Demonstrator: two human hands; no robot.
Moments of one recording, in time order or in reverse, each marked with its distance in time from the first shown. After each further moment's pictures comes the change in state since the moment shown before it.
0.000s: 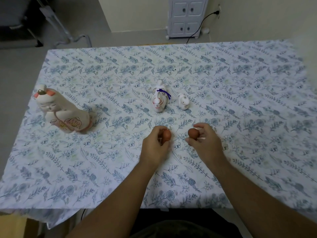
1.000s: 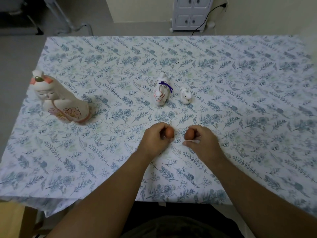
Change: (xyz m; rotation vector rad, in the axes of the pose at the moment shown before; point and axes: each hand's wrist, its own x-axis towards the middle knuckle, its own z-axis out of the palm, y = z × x) left_hand 0.016 -0.012 -0.001 0.061 -0.168 0.082; right_hand 0.003 0.019 0.000 -0.124 -0.184 -0.070
